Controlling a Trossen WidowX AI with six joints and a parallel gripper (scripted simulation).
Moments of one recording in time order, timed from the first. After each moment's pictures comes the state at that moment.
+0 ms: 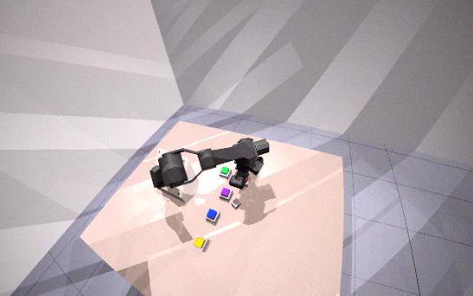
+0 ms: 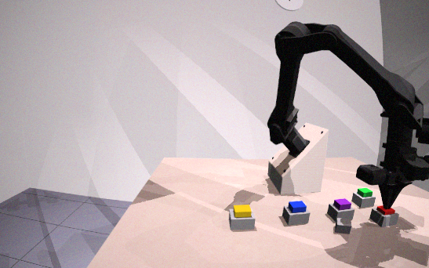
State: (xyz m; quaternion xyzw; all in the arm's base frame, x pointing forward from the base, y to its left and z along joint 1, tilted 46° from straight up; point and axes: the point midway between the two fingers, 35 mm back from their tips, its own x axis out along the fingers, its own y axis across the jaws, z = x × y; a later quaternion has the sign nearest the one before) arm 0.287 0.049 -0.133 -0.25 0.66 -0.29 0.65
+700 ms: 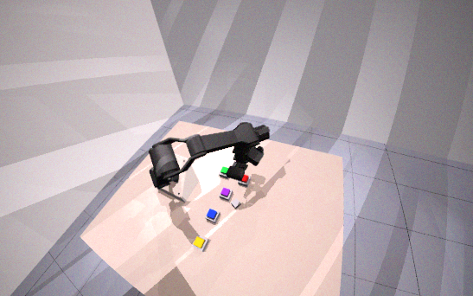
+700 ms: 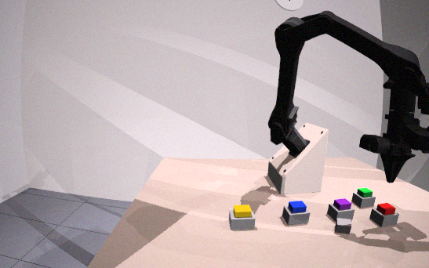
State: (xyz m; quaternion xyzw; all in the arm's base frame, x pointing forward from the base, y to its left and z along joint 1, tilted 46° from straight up) arm 0.285 0.093 -0.088 -0.26 0.67 -0.29 0.64
